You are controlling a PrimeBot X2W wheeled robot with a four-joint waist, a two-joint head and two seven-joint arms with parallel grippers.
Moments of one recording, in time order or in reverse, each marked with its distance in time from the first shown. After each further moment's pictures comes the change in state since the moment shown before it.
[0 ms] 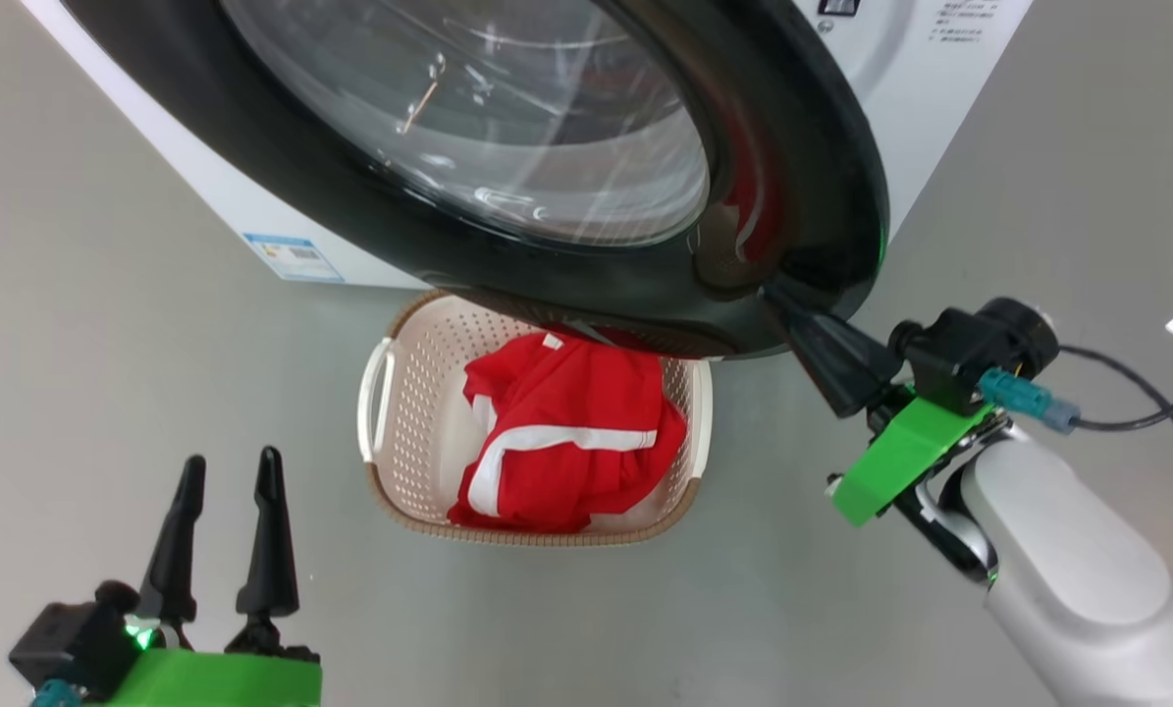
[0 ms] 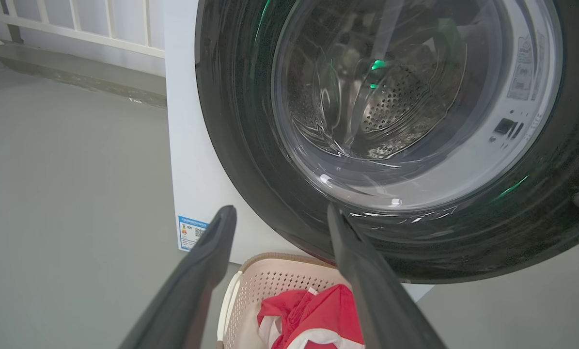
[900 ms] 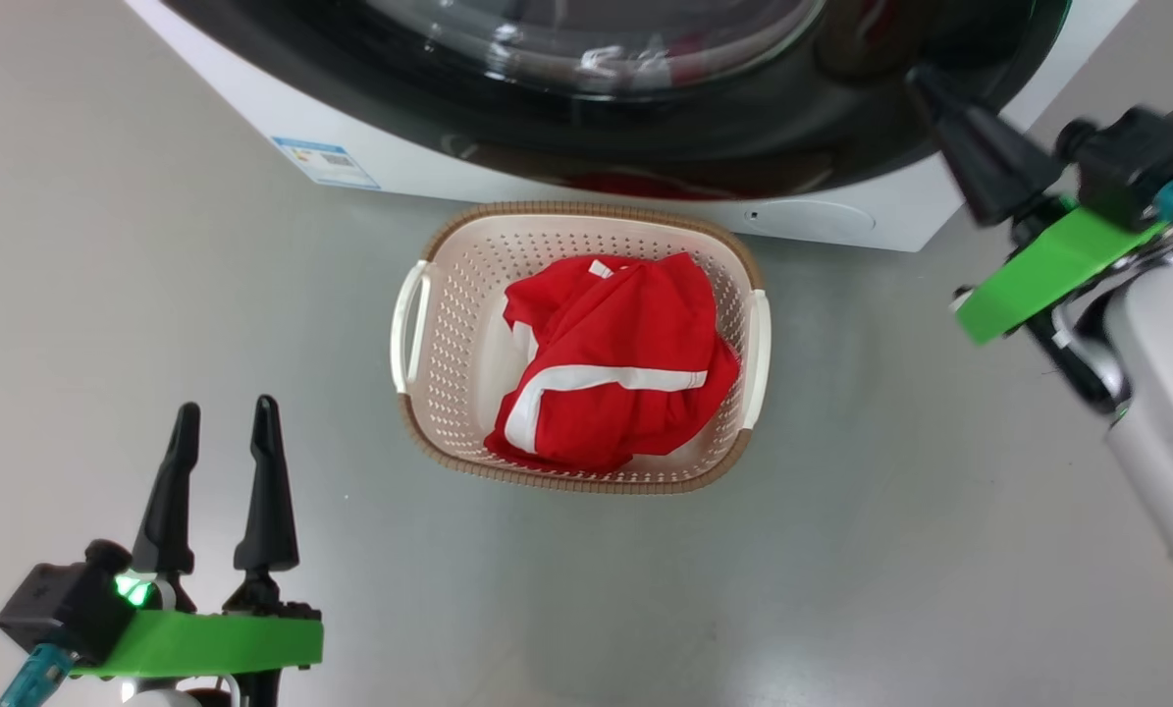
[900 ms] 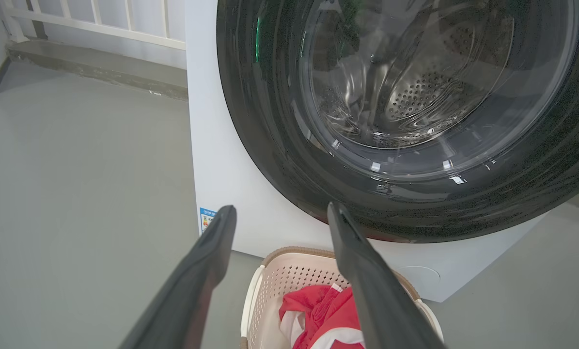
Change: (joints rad) left arm -0.067 -0.007 -0.004 -0.022 0.000 0.000 -0.004; right arm -0.222 -0.110 -0.097 0.061 -0.004 0.001 0.000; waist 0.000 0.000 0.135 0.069
